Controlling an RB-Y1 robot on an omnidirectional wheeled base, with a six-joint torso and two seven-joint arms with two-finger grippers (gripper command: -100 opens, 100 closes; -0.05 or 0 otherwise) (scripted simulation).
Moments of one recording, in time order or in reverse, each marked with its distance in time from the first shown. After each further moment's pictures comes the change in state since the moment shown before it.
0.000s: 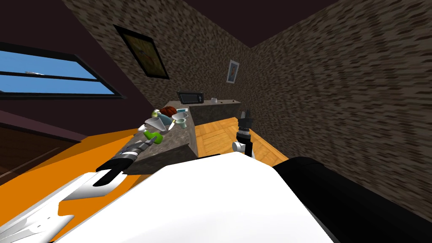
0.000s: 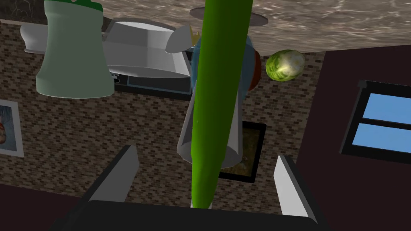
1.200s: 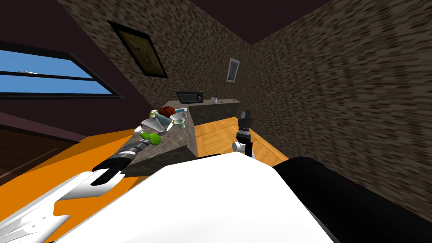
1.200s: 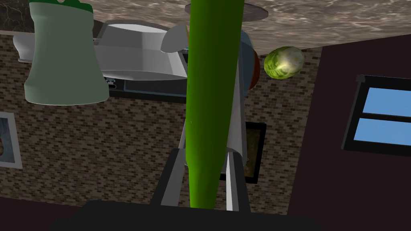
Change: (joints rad) left arm -0.003 0.022 0.007 0.002 -0.007 0.027 -0.003; right arm 0.000 0.000 0.000 0.000 0.000 0.000 0.000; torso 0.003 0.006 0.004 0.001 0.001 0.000
